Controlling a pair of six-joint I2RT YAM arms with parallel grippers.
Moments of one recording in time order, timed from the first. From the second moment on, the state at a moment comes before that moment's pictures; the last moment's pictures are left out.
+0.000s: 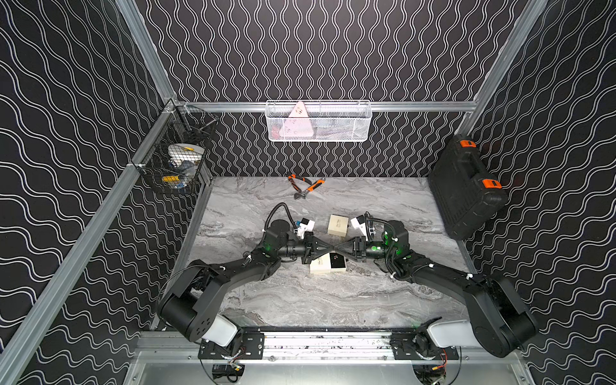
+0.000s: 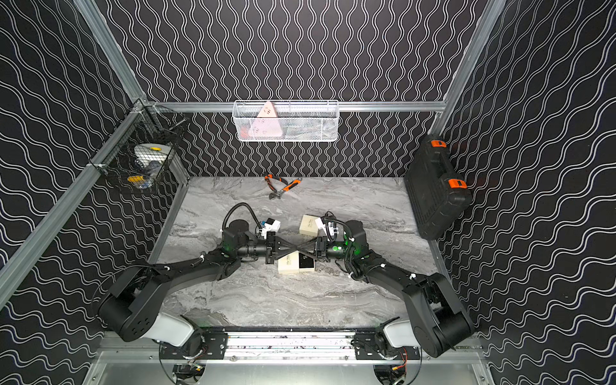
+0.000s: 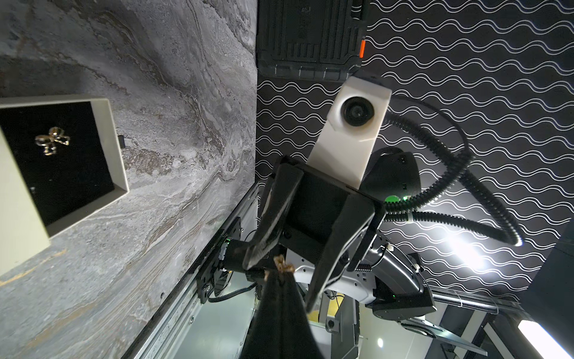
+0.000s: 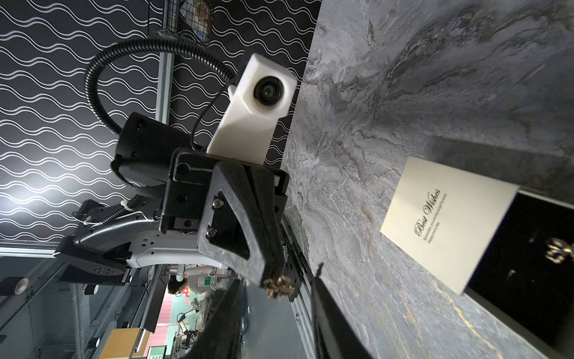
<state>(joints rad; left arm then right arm) -0.48 1.50 0.65 0.61 0.89 -1.42 0.45 1.39 0.58 0.50 -0.96 1.00</state>
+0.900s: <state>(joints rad) -0.47 1.50 0.64 0.63 0.89 -1.42 0.48 1.40 0.57 0.55 -0.96 1.03</state>
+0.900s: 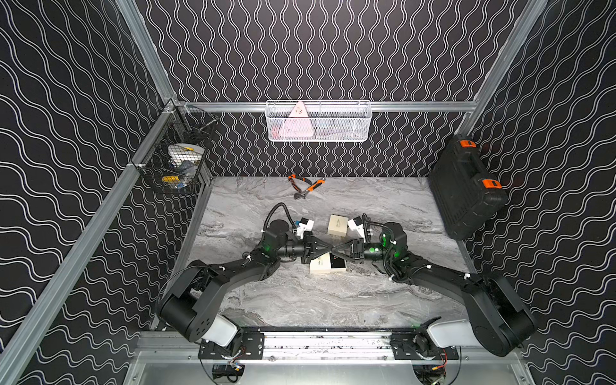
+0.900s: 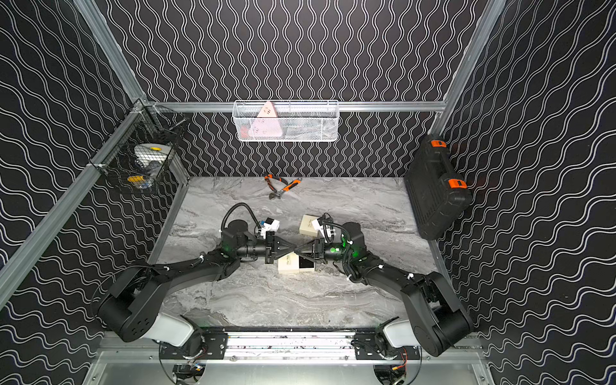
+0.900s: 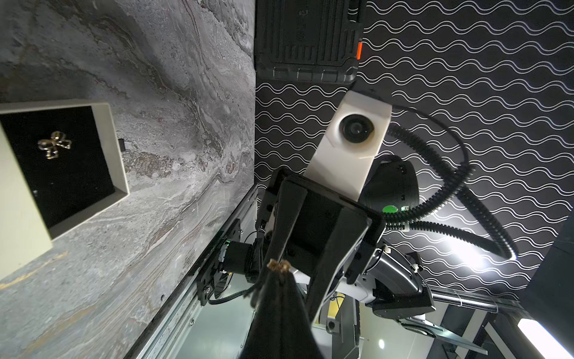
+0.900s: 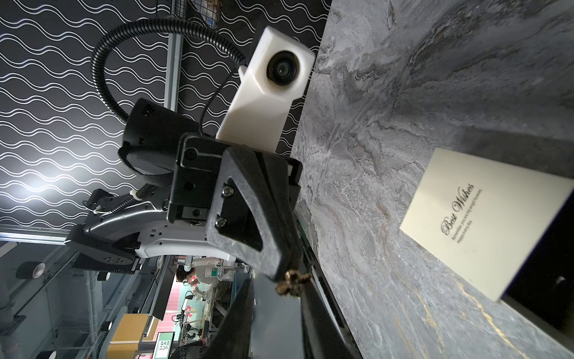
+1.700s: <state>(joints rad) -0.47 1.49 0.63 0.63 0.89 -1.42 0.48 1.40 0.58 0.52 -0.95 1.00</state>
